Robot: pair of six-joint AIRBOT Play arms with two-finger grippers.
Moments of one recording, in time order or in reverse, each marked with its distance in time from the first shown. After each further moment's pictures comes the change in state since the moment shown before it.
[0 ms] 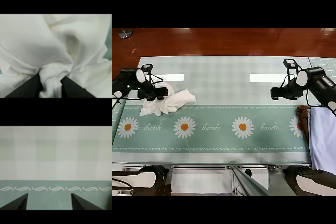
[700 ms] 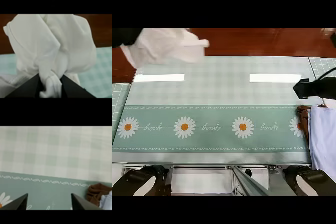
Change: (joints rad) left arm -0.301 0.676 0.198 -0.377 0.185 0.109; right arm 0.001 0.545 0.000 0.034 0.160 -0.124
